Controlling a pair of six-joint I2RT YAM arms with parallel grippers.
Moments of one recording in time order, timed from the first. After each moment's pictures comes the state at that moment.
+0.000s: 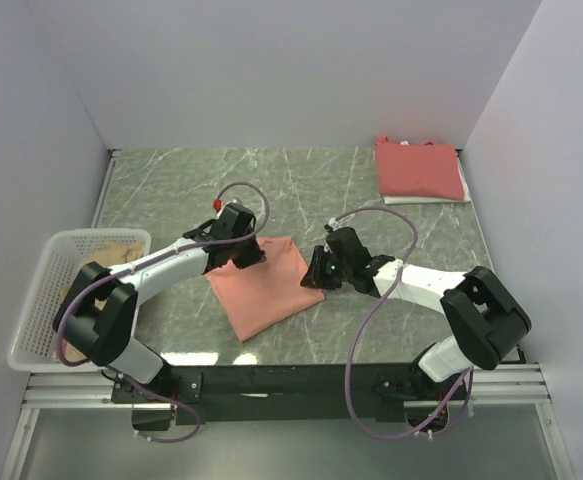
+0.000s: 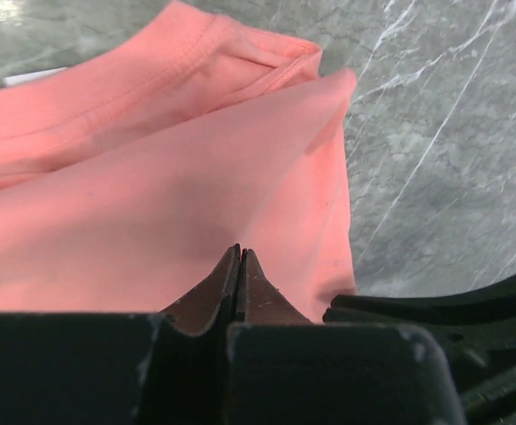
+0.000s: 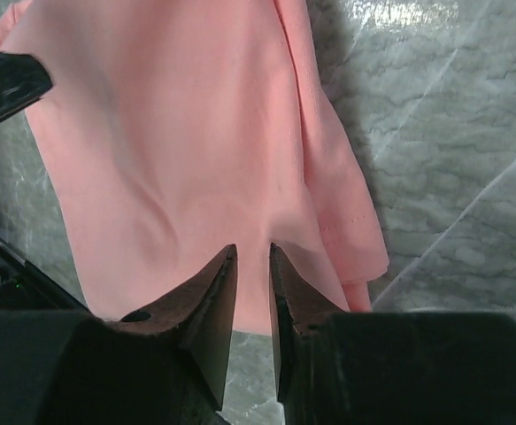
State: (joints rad) left arm -0.59 1.50 0.94 -0.30 -0.04 -0.95; right arm 0.66 1.49 0.70 -0.02 -0.18 0.75
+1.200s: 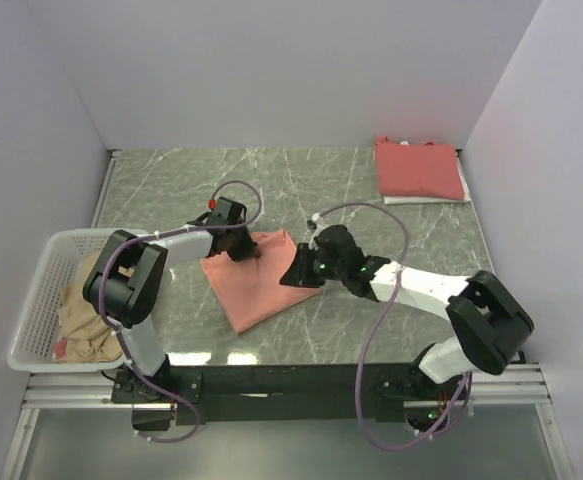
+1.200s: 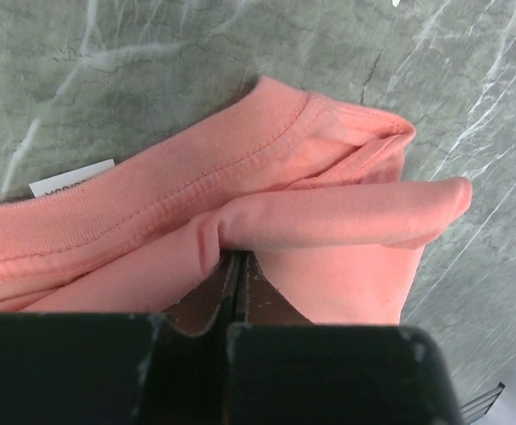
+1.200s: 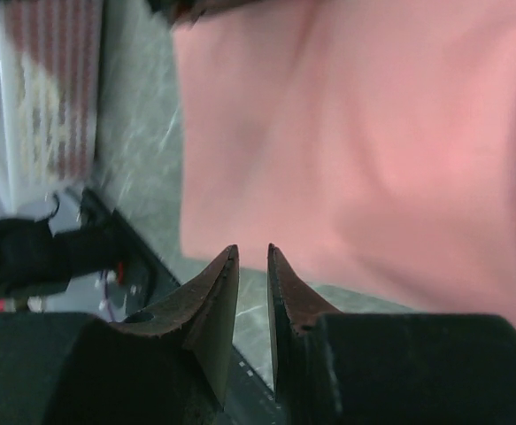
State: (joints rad) left arm -0.44 1.77 0.98 -0.15 0.09 -0.91; right arm 0.73 1.44 0.73 0.09 -0.29 0.78
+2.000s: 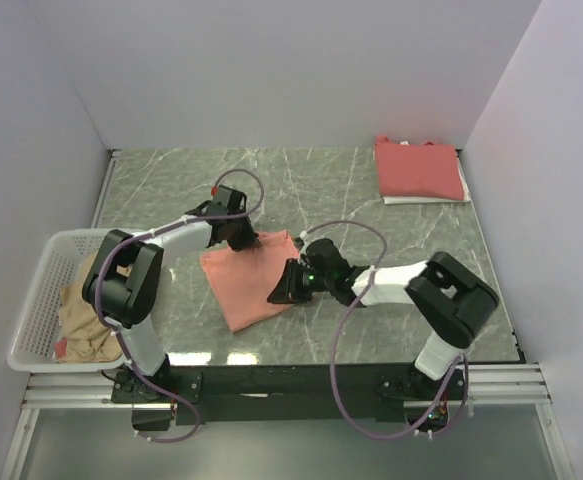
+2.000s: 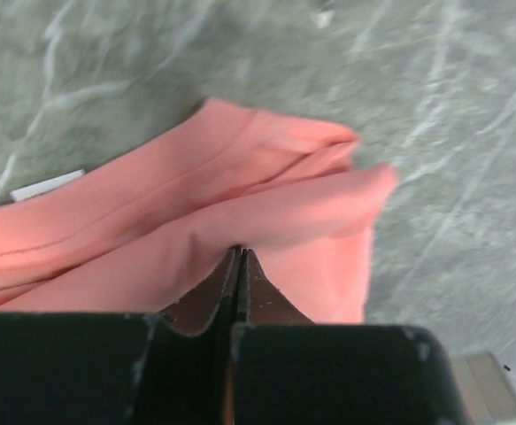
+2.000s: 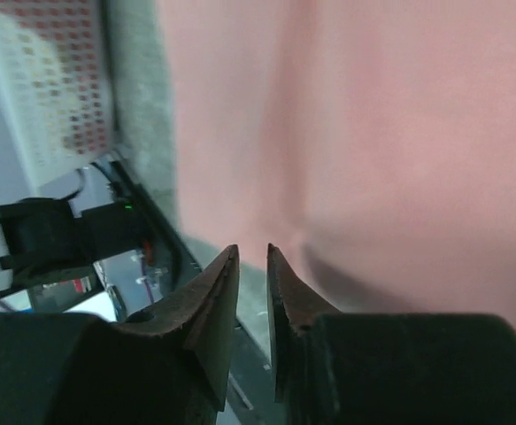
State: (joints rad) left arm -0.43 1.77 1.08 -0.23 0.11 -0.84; right arm 0.79 1.69 0.68 0.37 -0.44 0.96
